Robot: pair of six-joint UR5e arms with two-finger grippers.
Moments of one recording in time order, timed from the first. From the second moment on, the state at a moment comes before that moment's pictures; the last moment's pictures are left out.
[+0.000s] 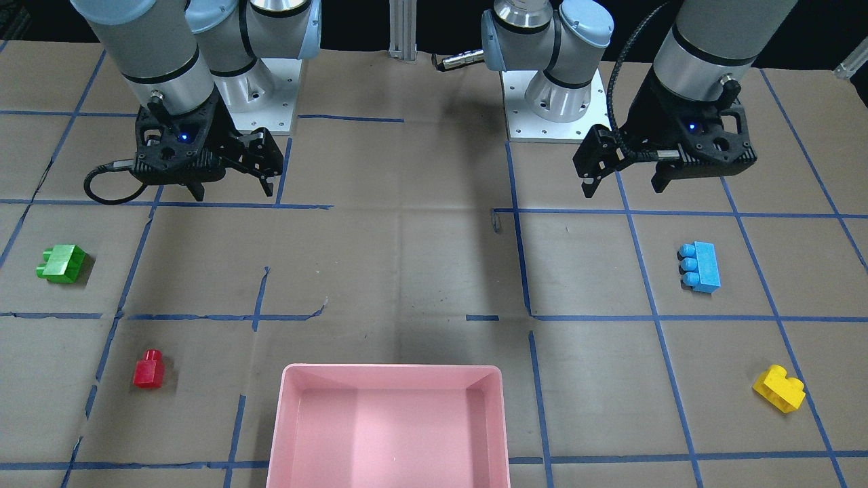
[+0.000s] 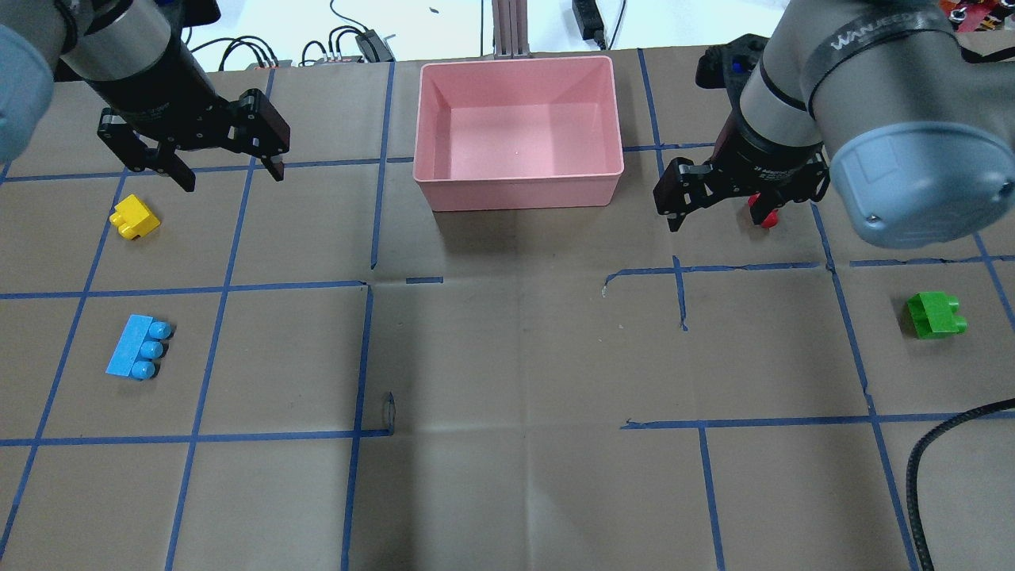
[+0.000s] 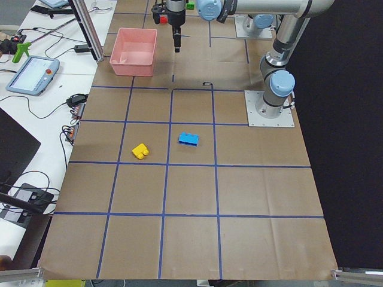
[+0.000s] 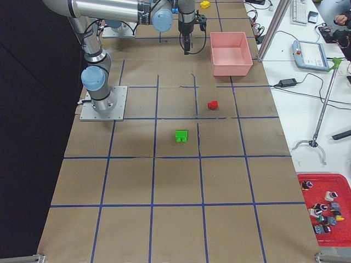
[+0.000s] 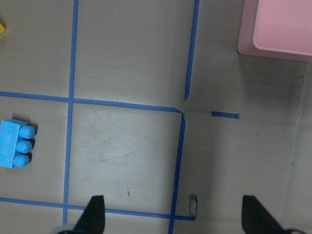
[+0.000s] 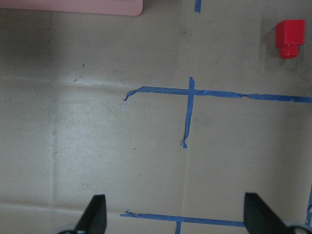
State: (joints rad) left arm -1.50 -1.59 -1.54 -1.56 1.58 -0.03; right arm 1.60 -1.60 1.75 -1.76 -1.52 -0.05
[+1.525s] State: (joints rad) left arm -1.32 -1.61 -1.58 -1.57 1.58 0.31; right arm 1.60 -1.59 1.75 -1.76 -1.52 -0.05
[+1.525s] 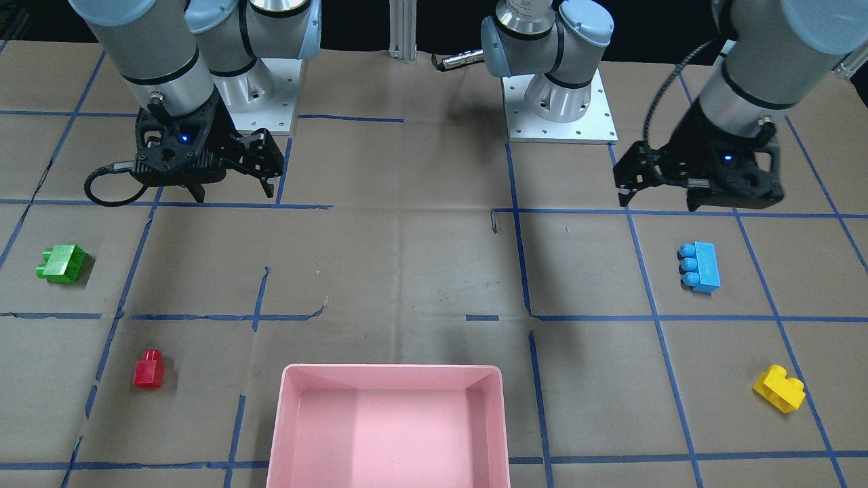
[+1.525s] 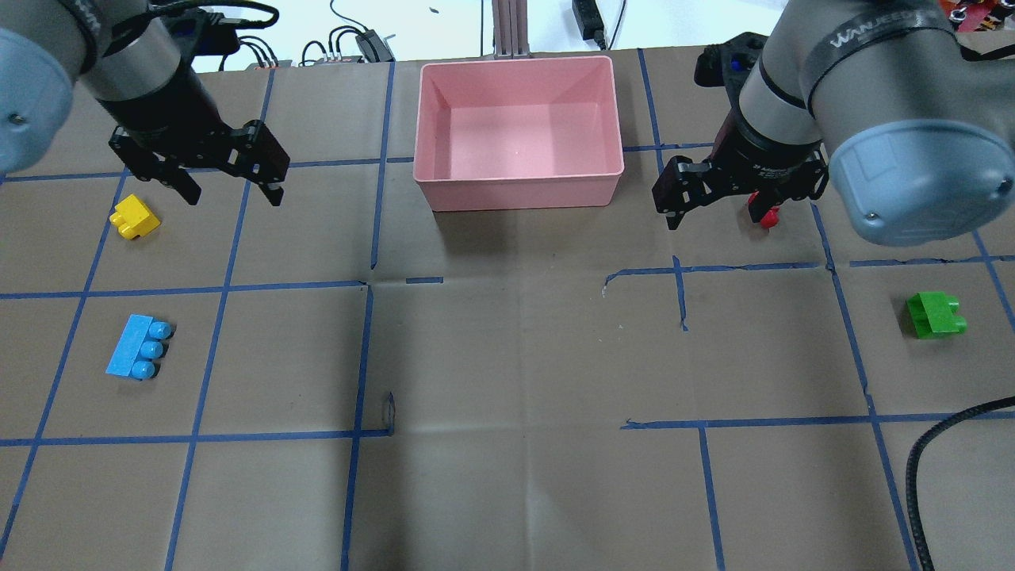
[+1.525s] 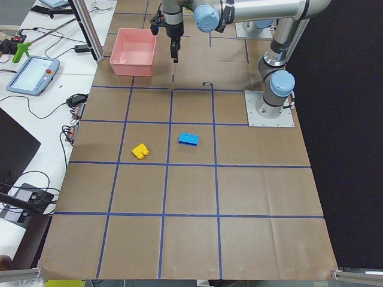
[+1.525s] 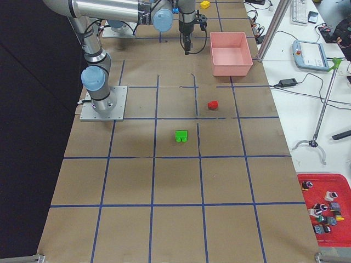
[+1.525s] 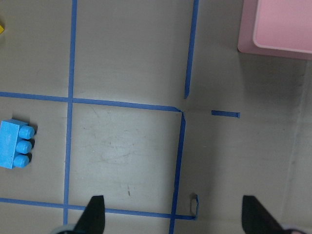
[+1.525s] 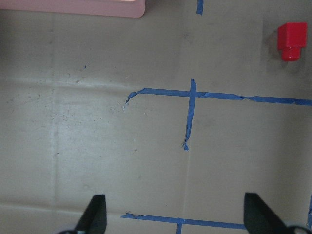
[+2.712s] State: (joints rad) left arm -0.89 -1.65 -1.83 -1.29 1.58 0.85; right arm 1.33 -1.59 1.79 -1.85 -1.60 -0.48
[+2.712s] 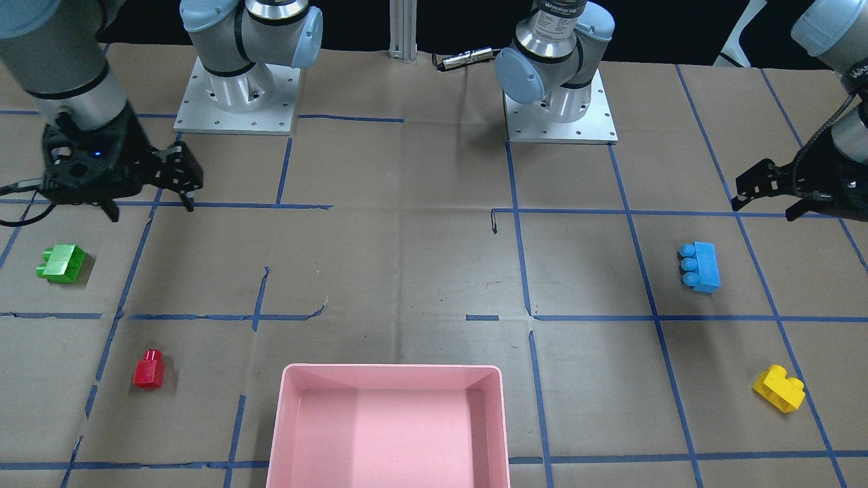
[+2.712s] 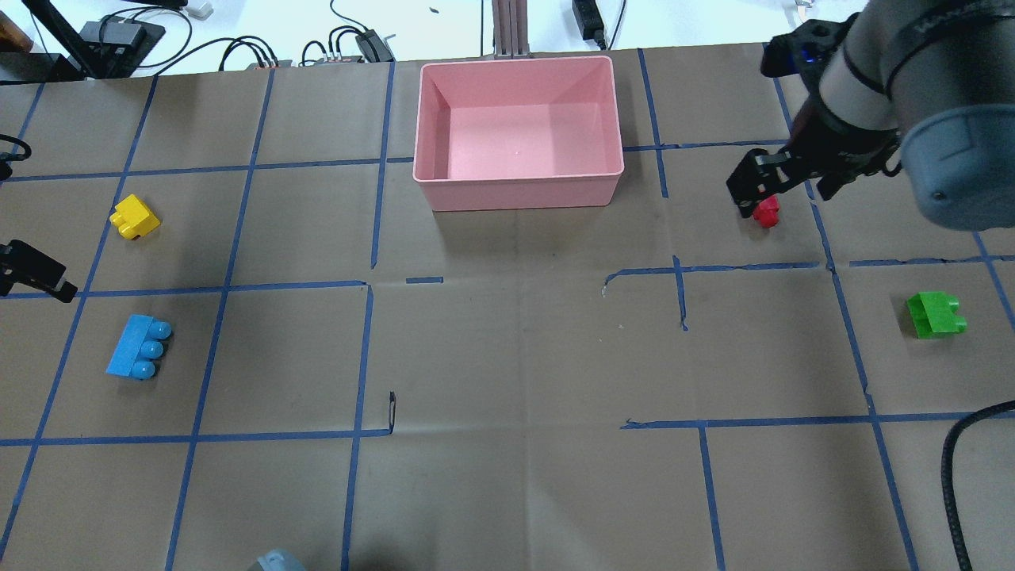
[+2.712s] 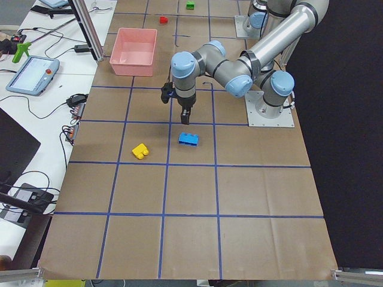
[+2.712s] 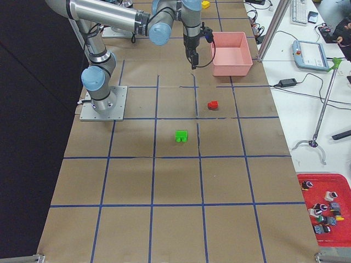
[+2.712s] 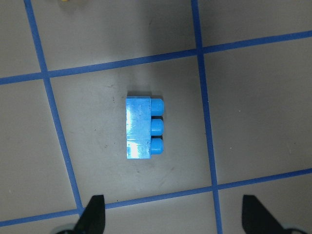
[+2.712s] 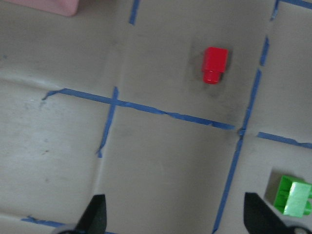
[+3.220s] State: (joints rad) left arm -0.89 -1.77 -1.93 -1.04 1.58 0.85; right arm 0.96 -1.52 1.85 -2.00 -1.60 -0.62
